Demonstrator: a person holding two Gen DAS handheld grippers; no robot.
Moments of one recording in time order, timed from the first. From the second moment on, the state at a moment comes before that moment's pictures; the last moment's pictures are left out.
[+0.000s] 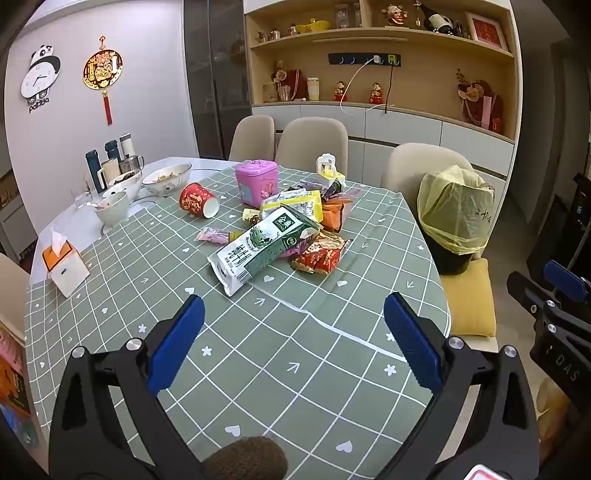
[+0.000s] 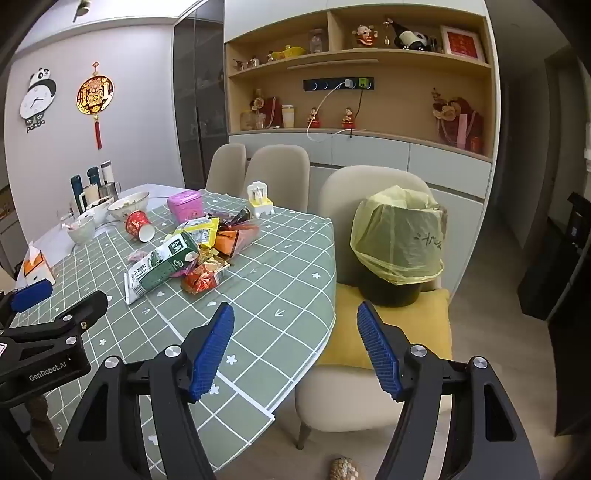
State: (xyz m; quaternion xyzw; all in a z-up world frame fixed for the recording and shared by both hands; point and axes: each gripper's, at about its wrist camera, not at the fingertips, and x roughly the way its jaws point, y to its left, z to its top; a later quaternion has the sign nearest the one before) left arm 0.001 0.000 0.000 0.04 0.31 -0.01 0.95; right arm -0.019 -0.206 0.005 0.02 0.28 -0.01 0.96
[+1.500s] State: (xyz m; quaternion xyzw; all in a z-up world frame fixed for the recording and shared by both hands) left arm 0.004 -0.003 0.005 0.04 0.29 -0.03 0.96; right arm -0.015 -0.203 0.006 0.02 0.27 -0.02 0.96
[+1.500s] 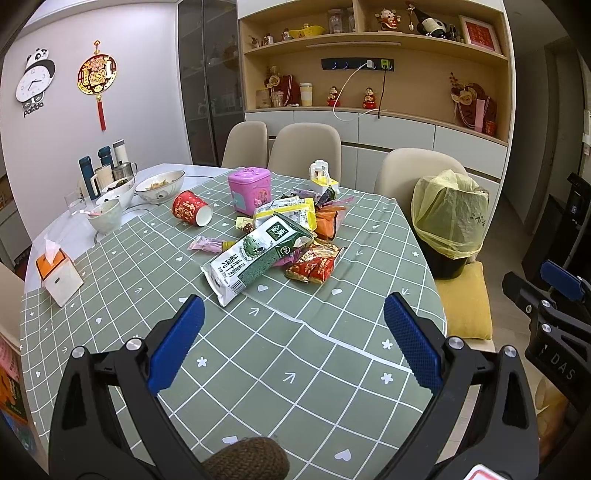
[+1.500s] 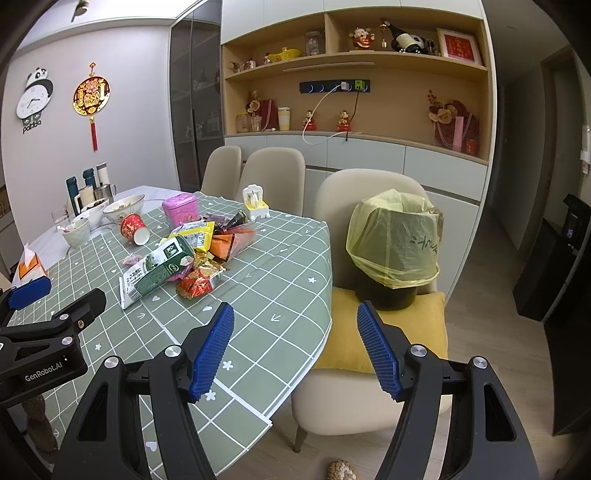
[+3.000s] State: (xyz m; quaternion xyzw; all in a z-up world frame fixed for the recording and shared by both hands) left arm 0.020 -0.002 -0.002 0.03 0.30 -0.04 0.95; right arm -0.003 -0.208 0.001 0.02 0.29 -0.04 0.96
